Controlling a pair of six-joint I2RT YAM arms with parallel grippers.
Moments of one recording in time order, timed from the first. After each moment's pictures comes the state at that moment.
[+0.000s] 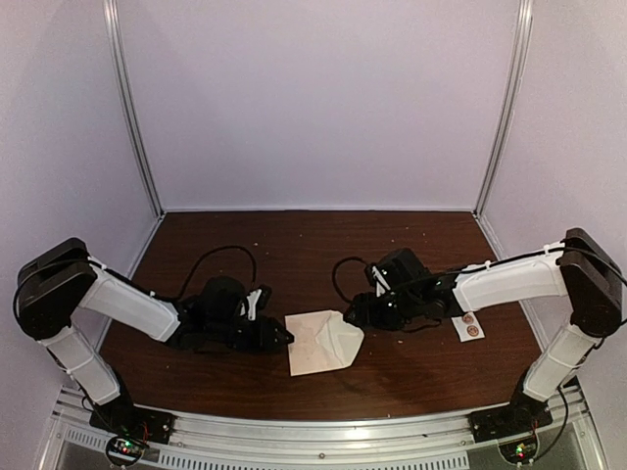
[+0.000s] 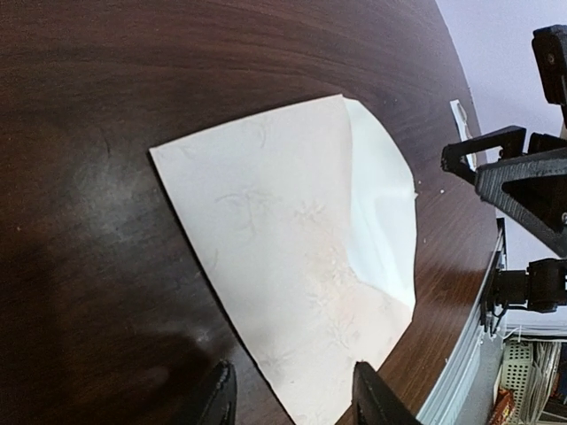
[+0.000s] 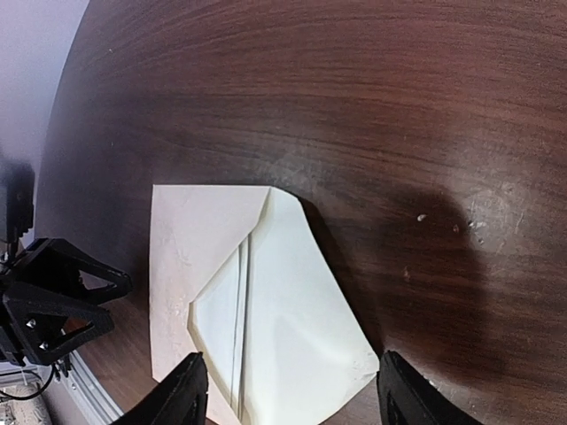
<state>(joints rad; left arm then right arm) -0.85 1.63 0.55 0.39 0.31 -0.82 0.84 1.63 0.86 -0.07 -0.12 0.80</state>
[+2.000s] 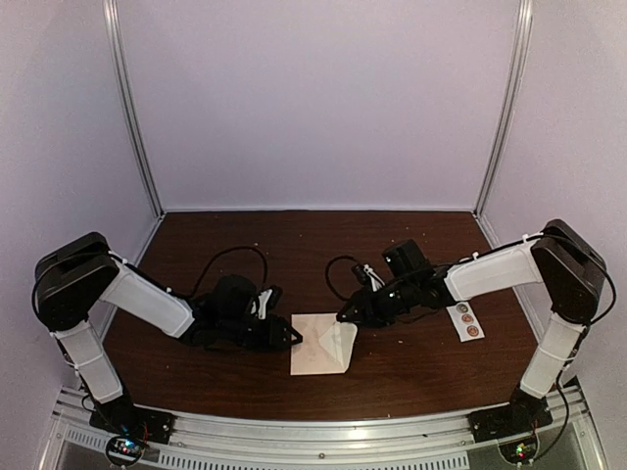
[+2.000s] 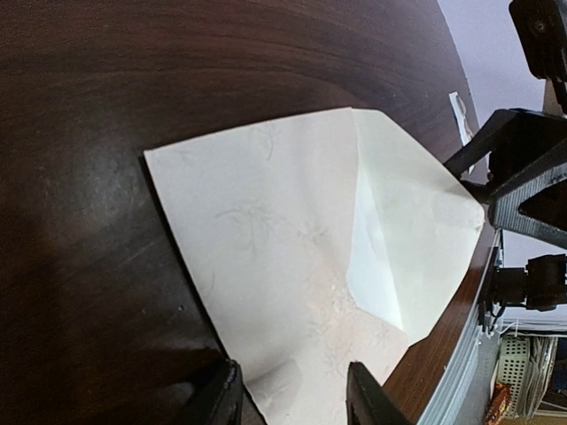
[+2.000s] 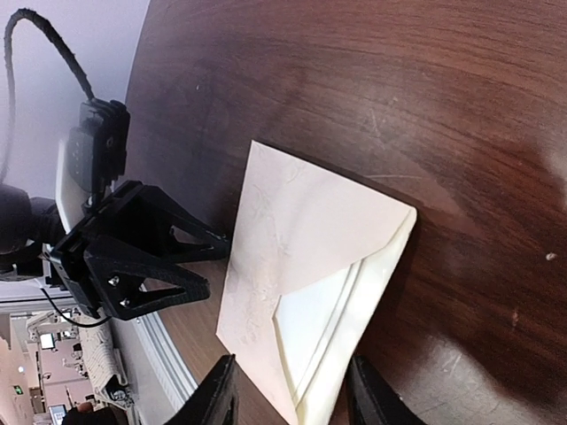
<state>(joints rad) -0.85 1.75 0.63 0.43 0.36 -0.82 0.70 1.75 0.89 0.06 -0.58 0.71</state>
